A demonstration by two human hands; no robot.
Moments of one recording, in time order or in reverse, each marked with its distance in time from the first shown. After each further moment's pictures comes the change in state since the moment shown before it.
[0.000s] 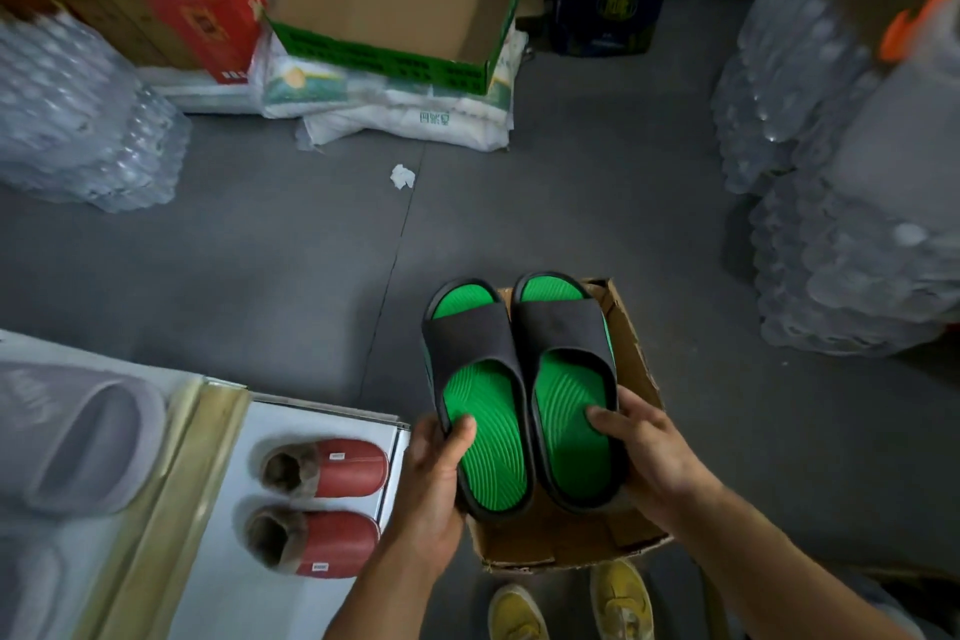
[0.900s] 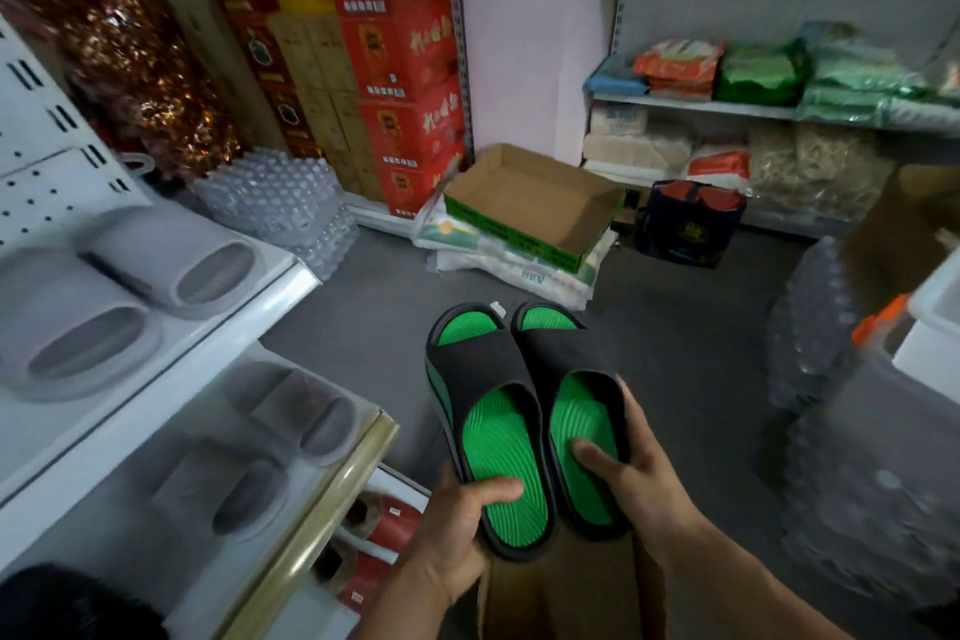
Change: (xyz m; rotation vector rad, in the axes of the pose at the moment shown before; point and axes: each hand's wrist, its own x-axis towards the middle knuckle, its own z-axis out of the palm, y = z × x) left_hand -0.217 0.134 0.028 -0.139 -0.090 0.209; right_hand -0.203 -0.139 0.121 -0.458 -0.216 -0.491
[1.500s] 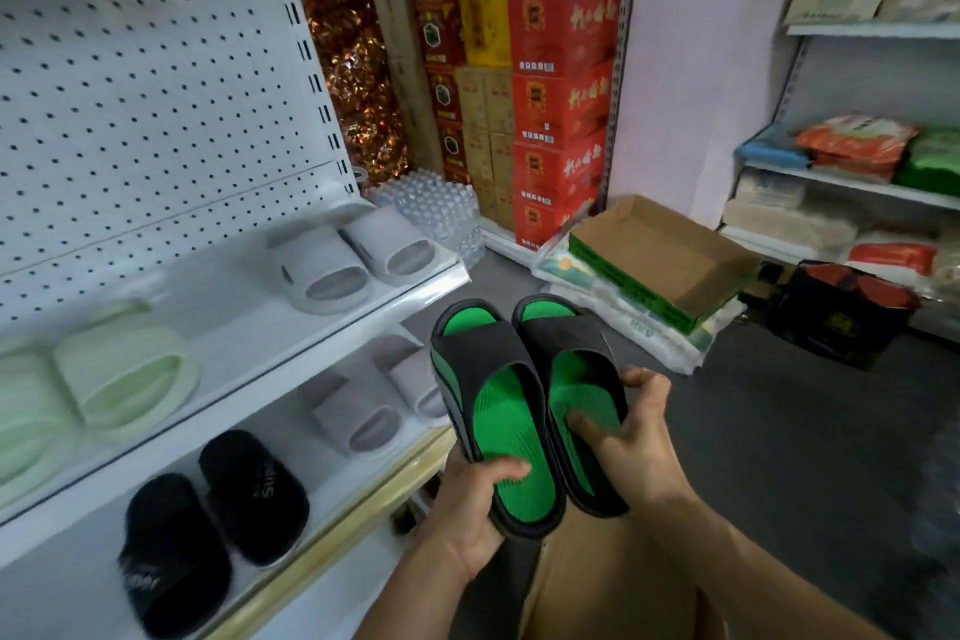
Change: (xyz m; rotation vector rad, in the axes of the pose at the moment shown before) left_hand -0.115 0.038 0.005 -0.234 0.263 0.210; right_hand -0.043 -0.075 0.061 -0.302 -0.177 -0.235
